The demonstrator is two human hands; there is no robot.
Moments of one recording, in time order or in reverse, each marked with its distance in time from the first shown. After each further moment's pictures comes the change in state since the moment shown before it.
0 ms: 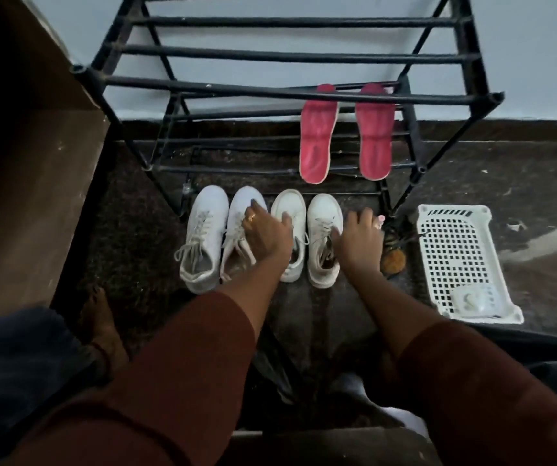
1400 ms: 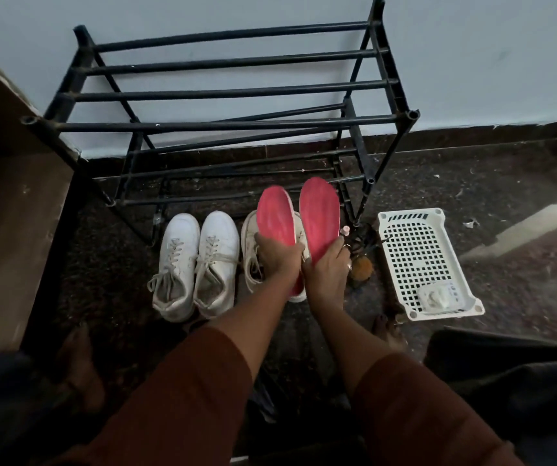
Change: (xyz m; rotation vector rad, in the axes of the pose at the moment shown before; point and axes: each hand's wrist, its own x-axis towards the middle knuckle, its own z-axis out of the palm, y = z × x) left_hand -0.058 0.059 0.021 -0.384 -0.214 -0.200; right_hand -0.034 0.004 -0.010 0.448 -0.028 0.413
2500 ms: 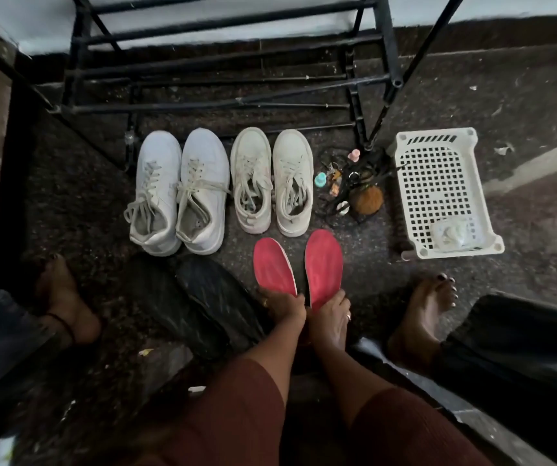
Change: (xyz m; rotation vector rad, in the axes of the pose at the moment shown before) left_hand -0.049 -0.207 0.049 0.241 -0.151 -0.492; right_hand -0.120 0.148 0.055 -0.158 -0.374 0.440
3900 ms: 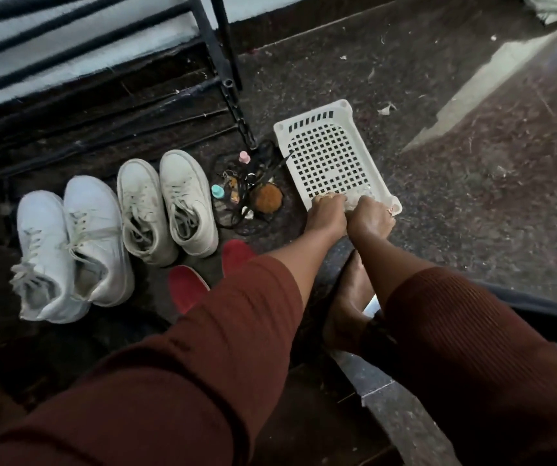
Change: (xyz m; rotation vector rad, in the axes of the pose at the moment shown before) left_hand -0.098 0.169 0.174 0.857 -0.268 1.129; right_hand 0.175 0.036 -0.214 -0.162 0.361 0.106
